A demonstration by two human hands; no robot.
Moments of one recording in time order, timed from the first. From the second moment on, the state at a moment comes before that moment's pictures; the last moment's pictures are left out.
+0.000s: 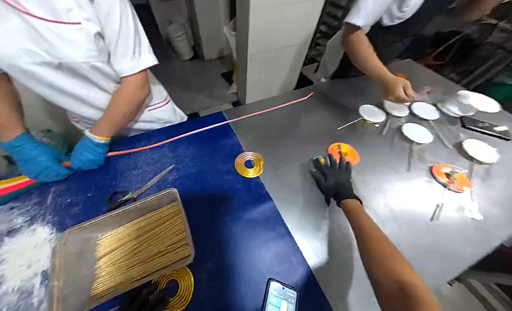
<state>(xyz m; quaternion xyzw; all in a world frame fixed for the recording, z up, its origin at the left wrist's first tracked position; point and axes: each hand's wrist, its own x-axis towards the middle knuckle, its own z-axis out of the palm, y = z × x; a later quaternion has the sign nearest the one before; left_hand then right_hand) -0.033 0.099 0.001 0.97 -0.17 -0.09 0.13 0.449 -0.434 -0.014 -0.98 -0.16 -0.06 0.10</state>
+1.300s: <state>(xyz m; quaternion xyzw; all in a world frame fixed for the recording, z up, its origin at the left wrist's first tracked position) -0.218 0.125 -0.030 0.97 0.13 0.08 0.22 0.092 0.033 0.160 -0.79 -0.53 -0.19 0.22</state>
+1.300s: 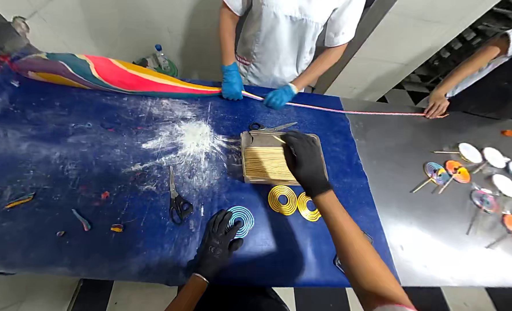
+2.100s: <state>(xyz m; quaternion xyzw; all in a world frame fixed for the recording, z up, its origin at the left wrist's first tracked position) -0.202 0.143 -0.003 0.92 0.10 -0.04 0.37 -0.119 -0.027 -0.009 -0.89 -0.34 0.20 0.22</state>
